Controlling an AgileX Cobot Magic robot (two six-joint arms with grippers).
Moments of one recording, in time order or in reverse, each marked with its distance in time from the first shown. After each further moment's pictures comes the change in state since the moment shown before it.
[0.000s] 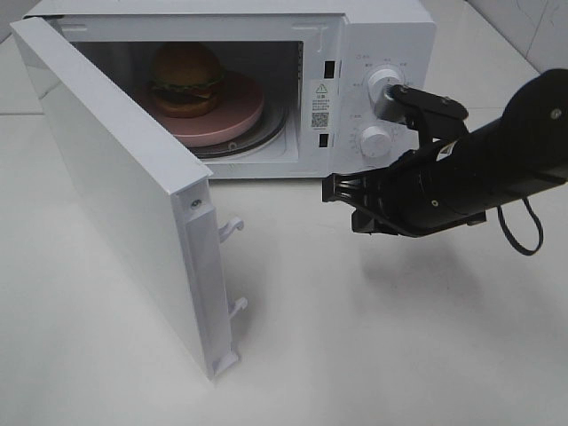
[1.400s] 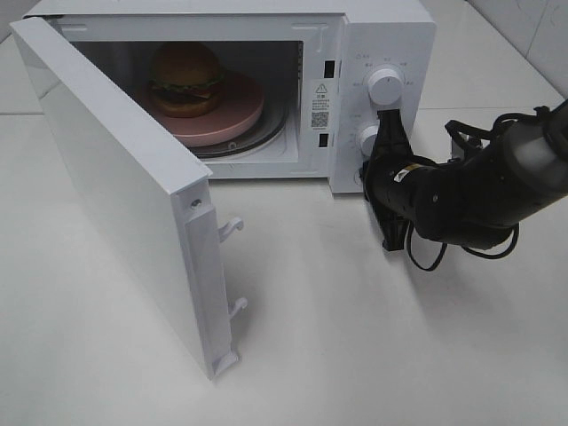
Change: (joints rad) left arm 0.000 0.000 0.000 0.000 0.000 0.000; right arm -0.009 0.433 -0.075 0.046 -0.869 1.289
